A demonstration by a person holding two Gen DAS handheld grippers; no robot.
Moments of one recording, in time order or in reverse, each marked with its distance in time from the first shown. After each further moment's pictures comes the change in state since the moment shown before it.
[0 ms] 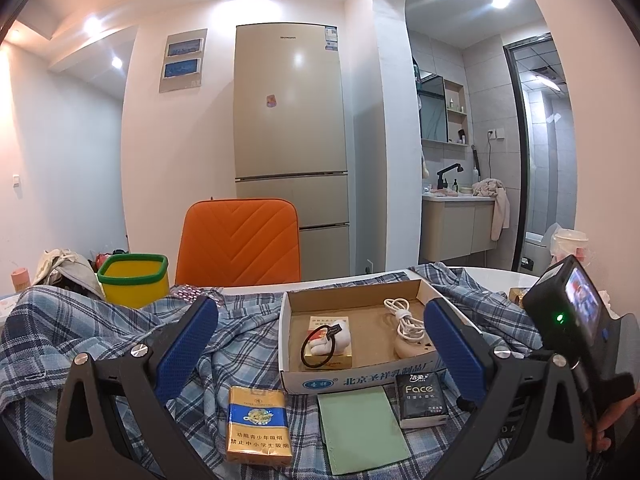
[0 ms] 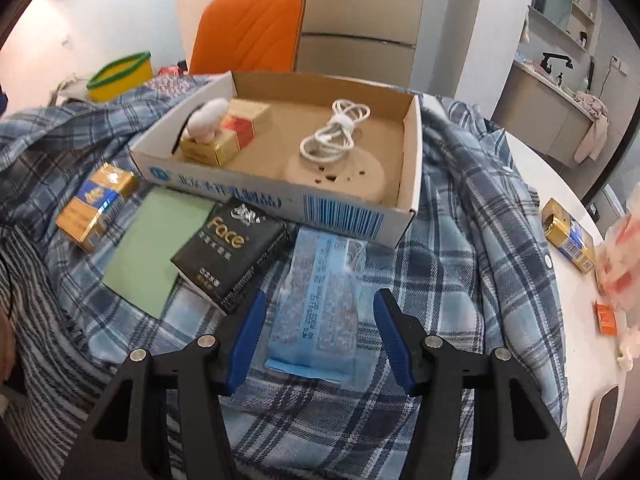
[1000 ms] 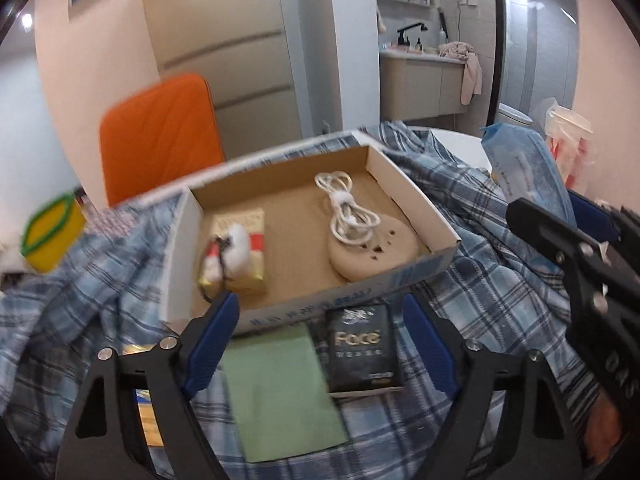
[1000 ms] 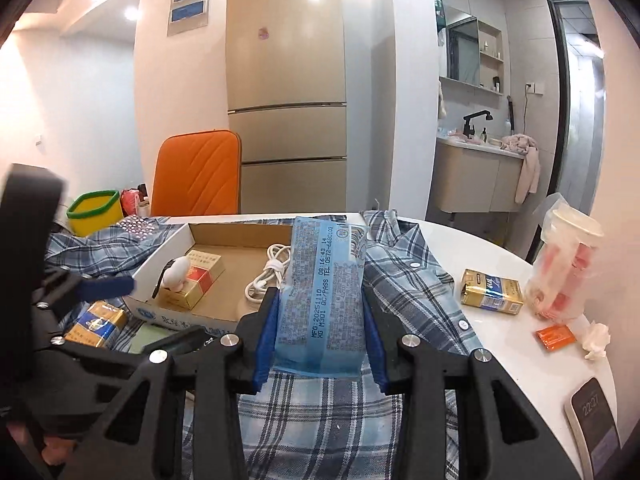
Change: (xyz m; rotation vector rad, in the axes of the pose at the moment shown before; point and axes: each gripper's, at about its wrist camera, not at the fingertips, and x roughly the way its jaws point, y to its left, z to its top) left arm 0.108 -0.076 -0.015 0.121 0.571 -0.128; right arm -0.078 -0.025 -0.002 0.191 -0.469 -0.136
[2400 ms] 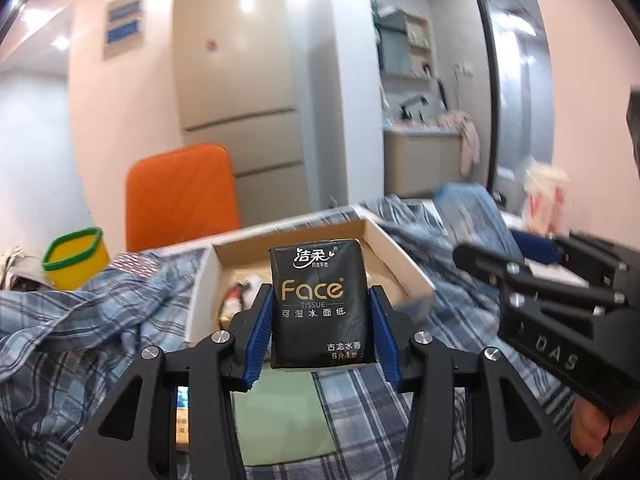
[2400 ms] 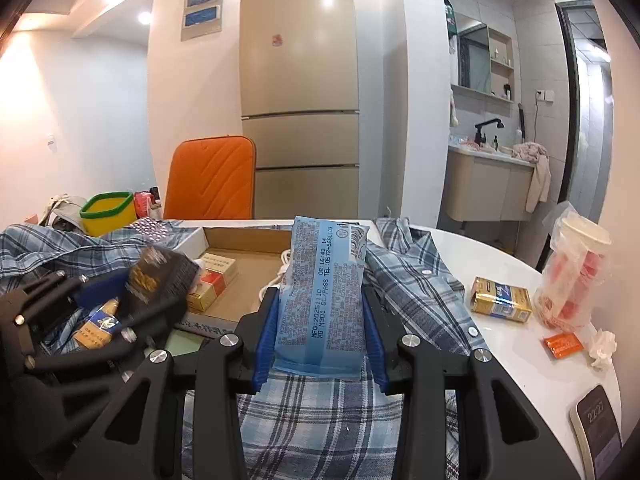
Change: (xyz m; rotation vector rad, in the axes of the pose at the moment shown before) left arm -0.073 -0.015 -0.027 -0.026 -0.347 0.043; right arm -0.012 0.004 -0.004 -0.022 -0.051 0.049
